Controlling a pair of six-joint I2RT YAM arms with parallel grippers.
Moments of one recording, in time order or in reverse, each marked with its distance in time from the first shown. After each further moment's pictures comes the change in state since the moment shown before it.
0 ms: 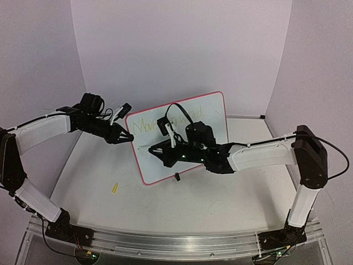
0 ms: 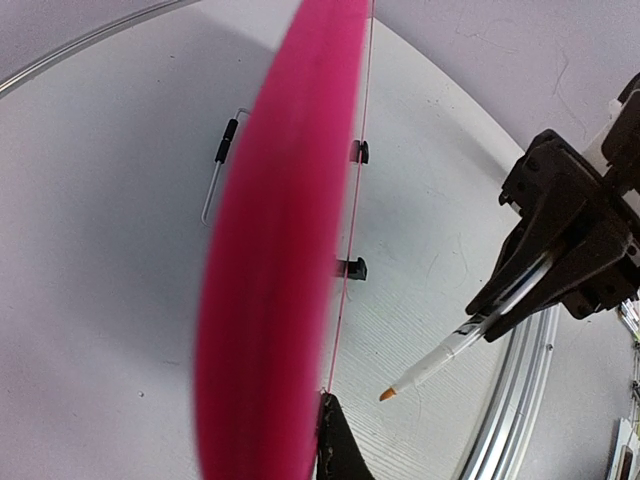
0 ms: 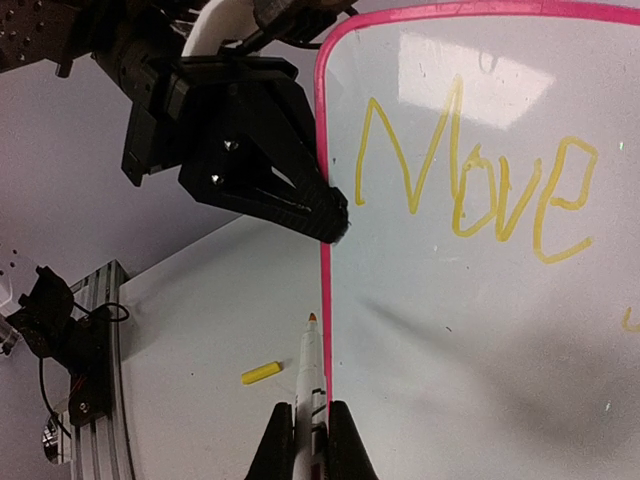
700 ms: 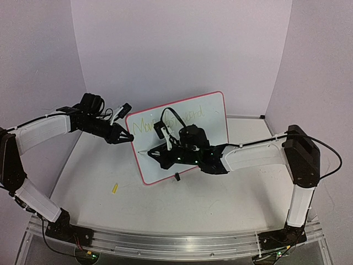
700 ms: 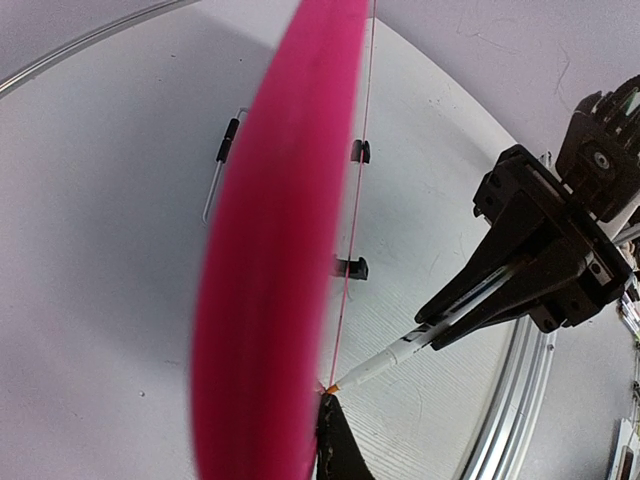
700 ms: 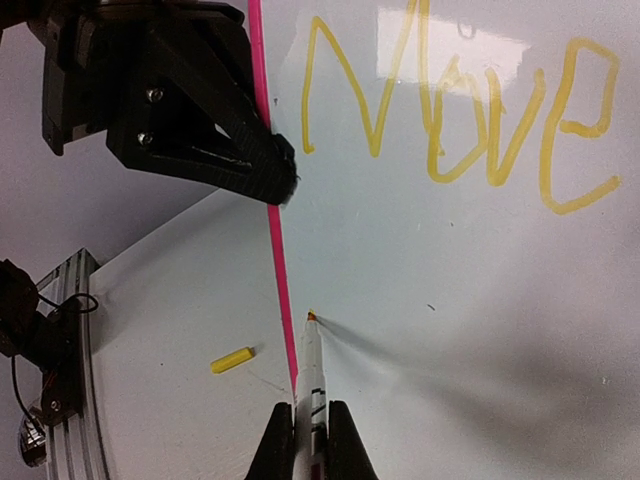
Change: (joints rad) left arm -0.002 0.000 0.000 0.000 -0.003 0.000; right arm 0.000 0.073 0.050 -0.042 0.050 0.009
